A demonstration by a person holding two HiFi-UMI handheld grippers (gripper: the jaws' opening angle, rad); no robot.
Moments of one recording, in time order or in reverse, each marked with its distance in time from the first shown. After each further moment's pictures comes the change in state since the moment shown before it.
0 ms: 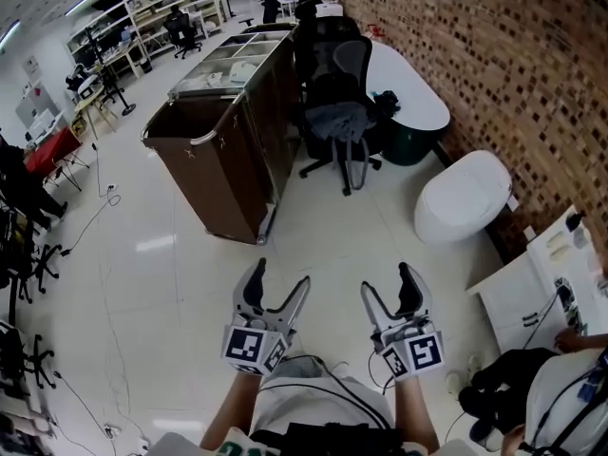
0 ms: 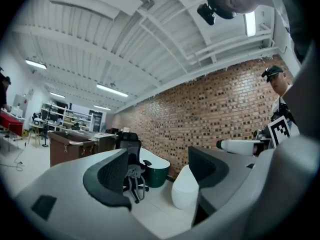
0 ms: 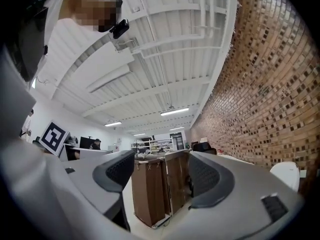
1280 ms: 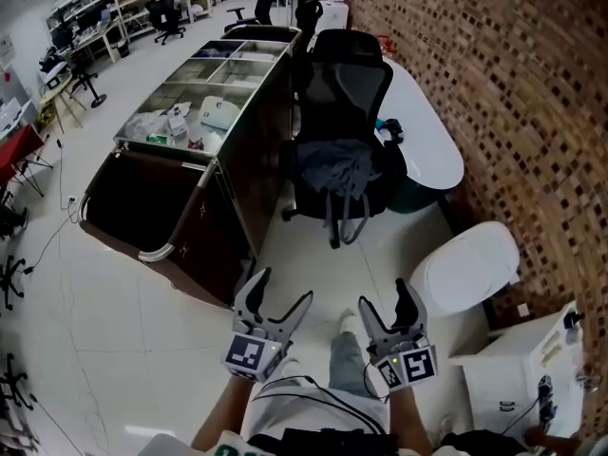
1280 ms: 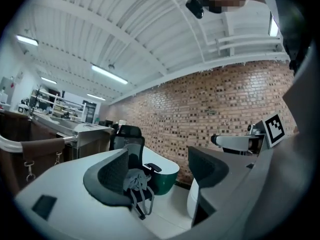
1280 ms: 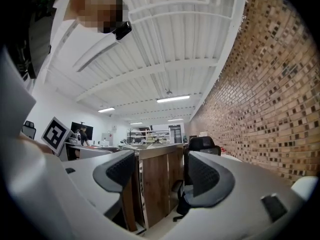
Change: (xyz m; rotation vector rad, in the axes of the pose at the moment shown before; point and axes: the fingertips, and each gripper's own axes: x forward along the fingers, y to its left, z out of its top) left arm 0.415 0.231 -0.033 -0.094 0.077 -0.094; right arm 0.431 -0.189 -0.086 -0.078 0.112 -0.011
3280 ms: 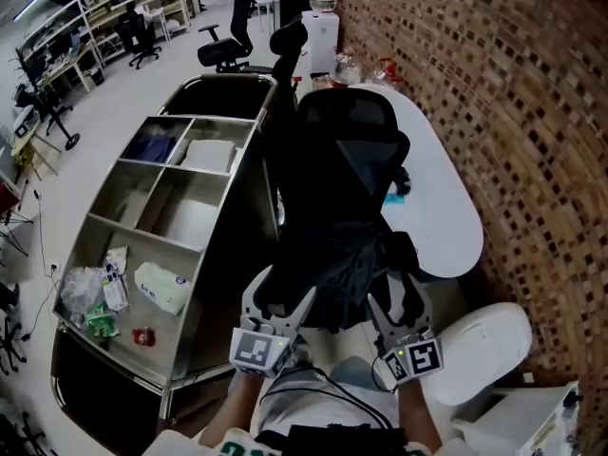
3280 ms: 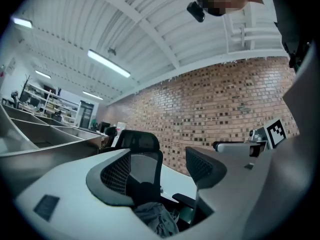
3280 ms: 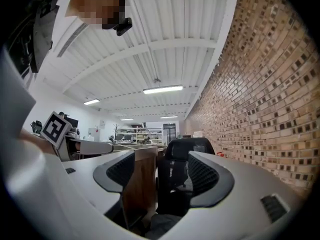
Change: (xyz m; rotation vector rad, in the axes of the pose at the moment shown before) left arm 0.521 0.265 0.064 -0.018 -0.054 -0.020; right arm 0.491 -0.309 -0.033 -0.033 0.017 -0.044
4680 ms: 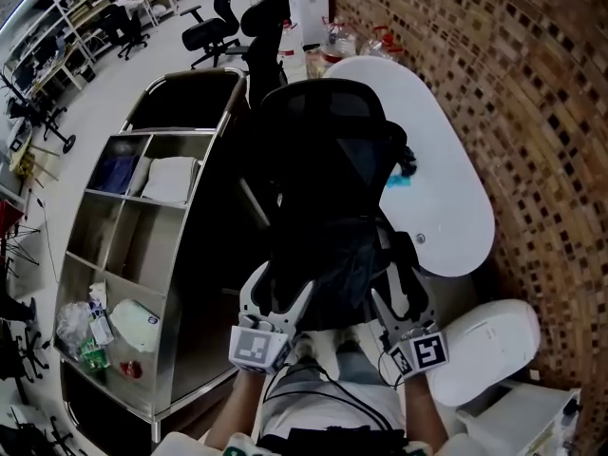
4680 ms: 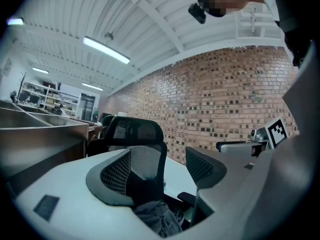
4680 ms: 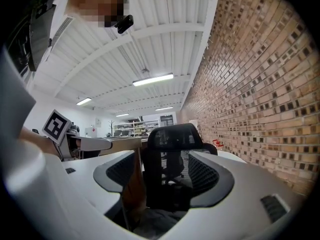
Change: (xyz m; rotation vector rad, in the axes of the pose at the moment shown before) left arm 0.142 0.010 -0.037 0.000 0.123 0.029; right arm 0.069 -0.125 -0.054 0.087 0.099 -0.010
